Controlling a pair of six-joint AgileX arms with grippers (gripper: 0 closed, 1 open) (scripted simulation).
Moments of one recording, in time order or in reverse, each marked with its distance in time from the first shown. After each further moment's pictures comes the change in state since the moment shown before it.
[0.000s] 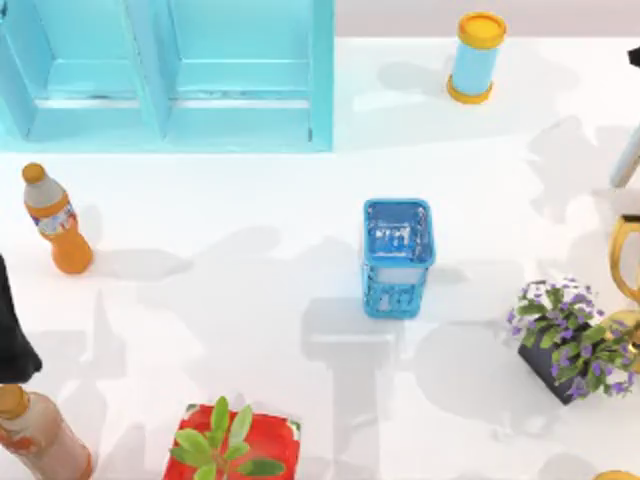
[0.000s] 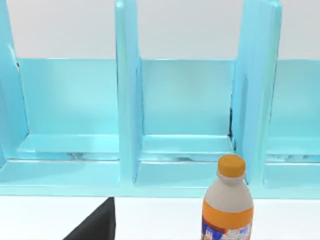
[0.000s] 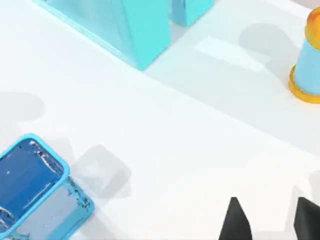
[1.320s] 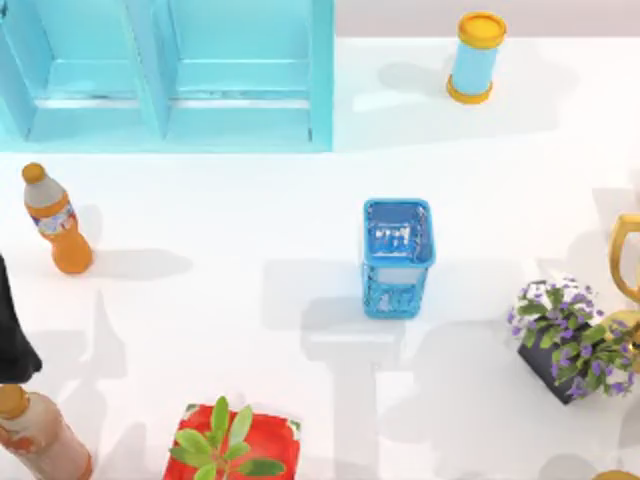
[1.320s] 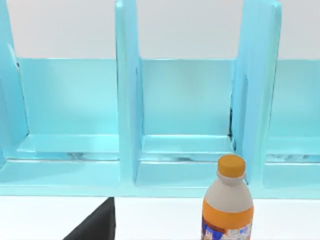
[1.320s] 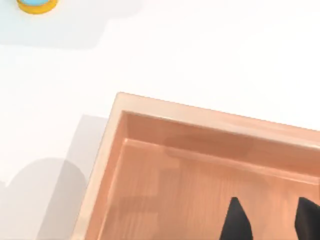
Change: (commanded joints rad) left arm 0.000 0.000 0.000 0.000 0.000 0.000; right arm -0.554 -0.332 -0.223 -0.073 0.074 -0.129
